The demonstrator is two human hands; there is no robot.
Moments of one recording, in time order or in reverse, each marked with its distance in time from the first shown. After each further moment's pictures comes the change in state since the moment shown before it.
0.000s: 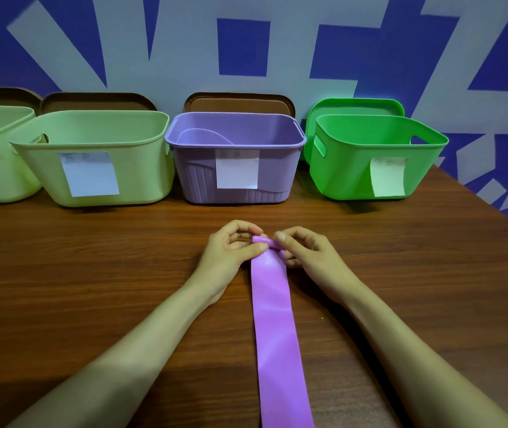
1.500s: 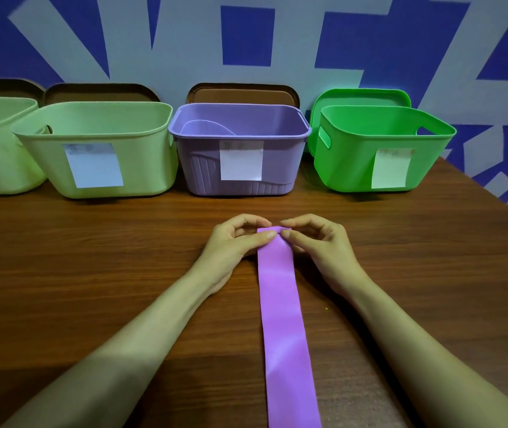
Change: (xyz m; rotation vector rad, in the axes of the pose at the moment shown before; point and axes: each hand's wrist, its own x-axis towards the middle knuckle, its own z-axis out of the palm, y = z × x) left_hand -0.001 0.006 0.000 -0.047 -0.056 -0.062; right_hand -0.007 -0.005 0.001 0.117 0.119 -0.117
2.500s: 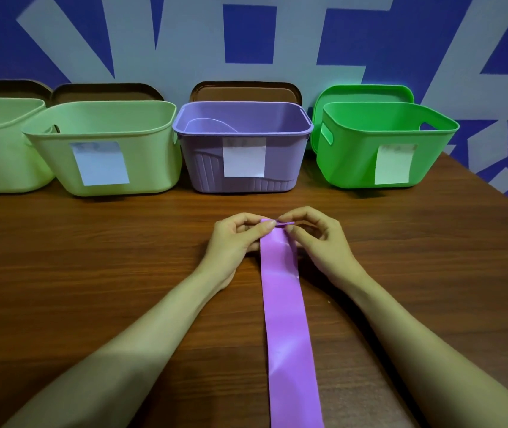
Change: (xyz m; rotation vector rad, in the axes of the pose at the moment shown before) left_hand -0.003 -0.001 0.005 -0.040 0.095 0.016; right_hand 0.003 0.003 0.002 -0.190 -0.054 -0.152
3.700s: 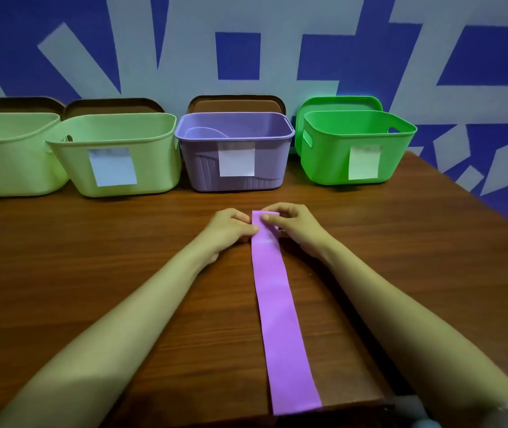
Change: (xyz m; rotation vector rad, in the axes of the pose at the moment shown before) left_hand -0.005 0.016 -0.010 0.434 -0.021 -0.196; right_hand 0.007 -0.009 0.006 -0.018 -0.085 0.274
